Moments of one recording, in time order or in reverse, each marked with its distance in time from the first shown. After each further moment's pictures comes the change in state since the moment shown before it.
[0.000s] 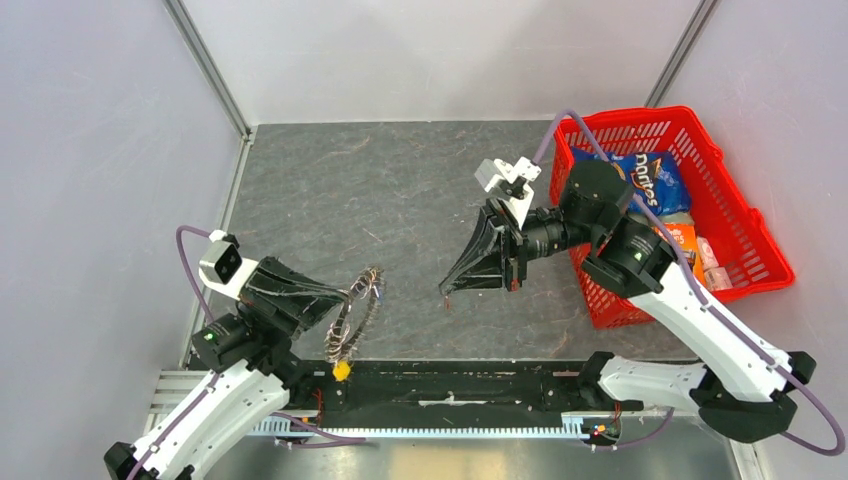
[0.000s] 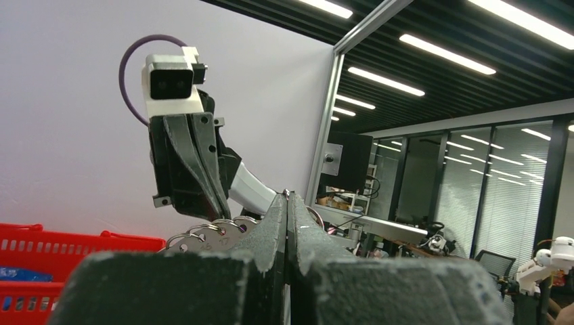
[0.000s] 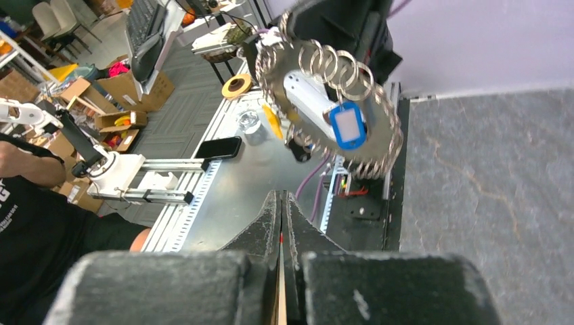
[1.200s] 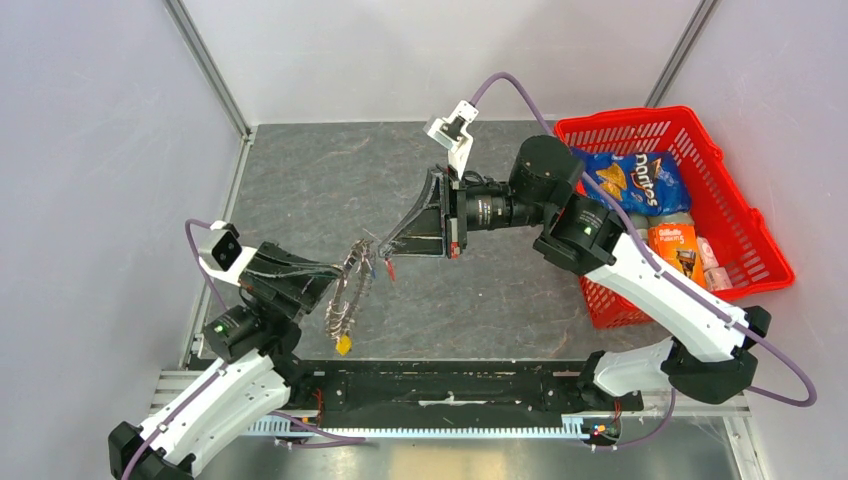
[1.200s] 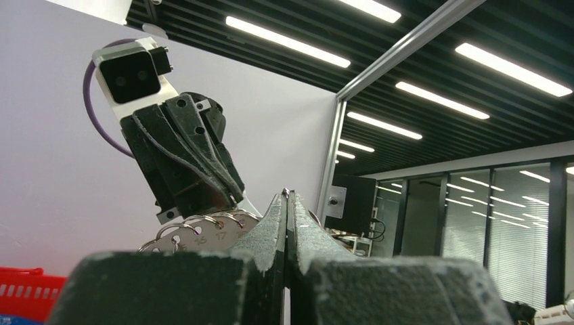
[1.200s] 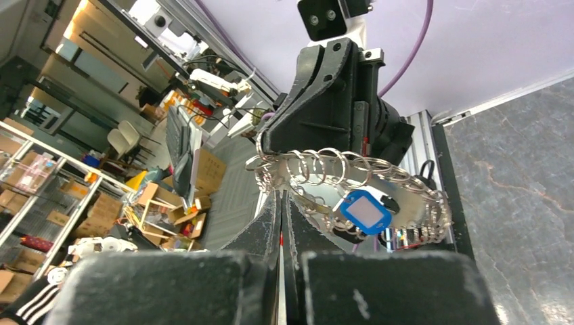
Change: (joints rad) left arm 0.000 0.130 0.001 0.192 -0.126 -0.039; right arm 0.125 0.265 0.257 0.129 0.278 0.405
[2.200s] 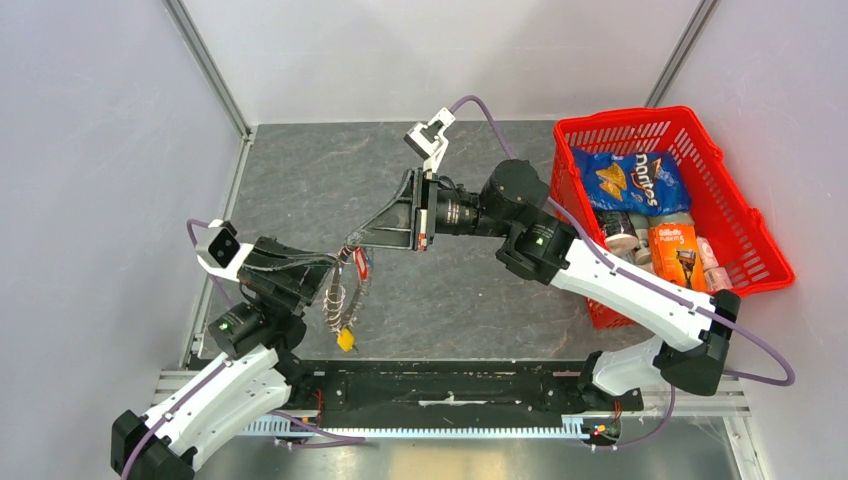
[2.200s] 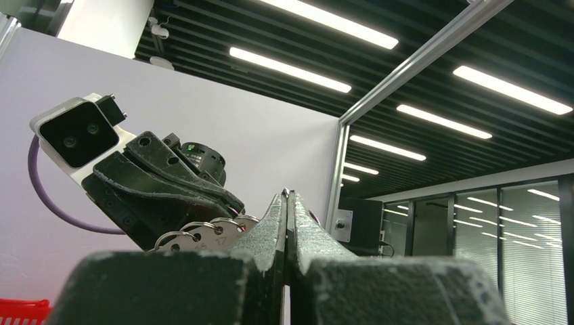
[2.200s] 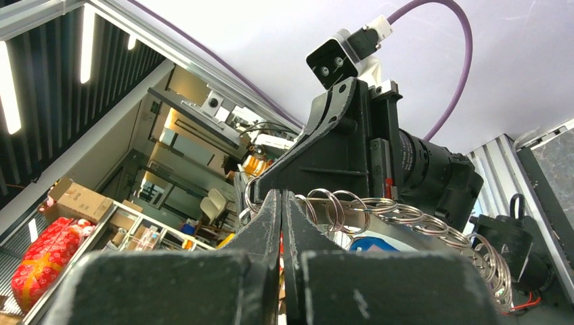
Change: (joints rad) left arm 0.000 0.071 0.001 0.110 -0.085 0.014; right arm 0.054 0.055 -0.180 0.426 0.156 0.411
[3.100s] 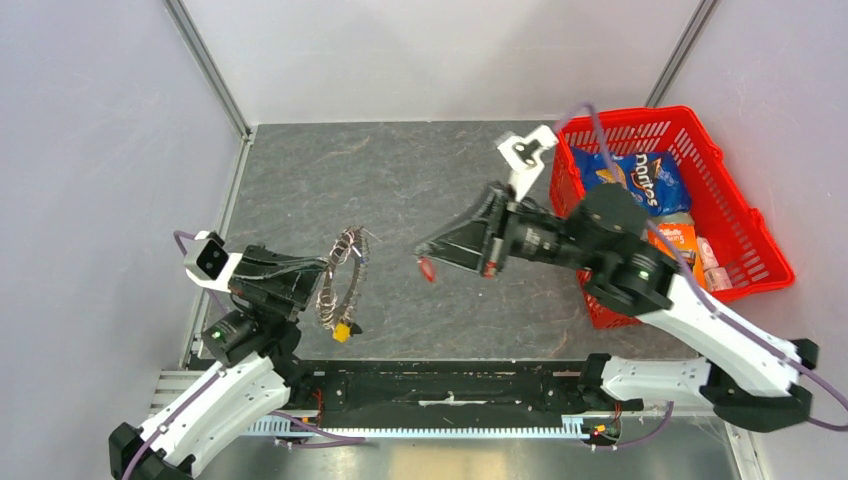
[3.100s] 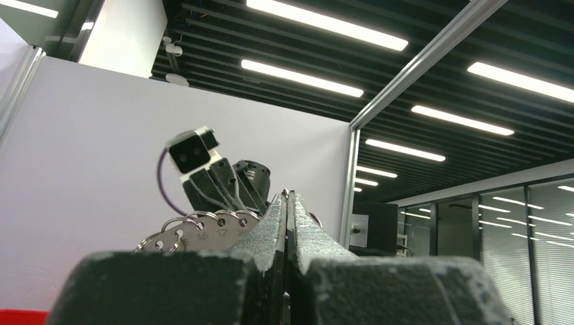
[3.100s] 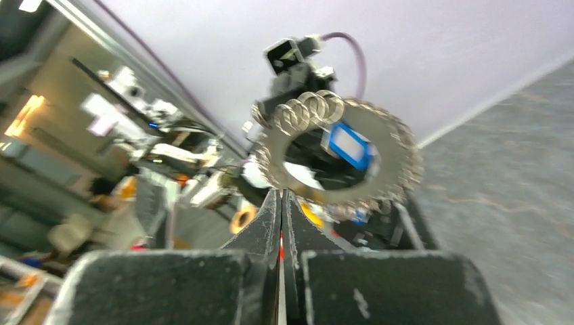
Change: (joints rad) left arm 0.000 -0.056 -0.015 -0.029 -0.026 0.069; right arm 0.027 -0.275 -0.042 -0.314 0.191 -0.326
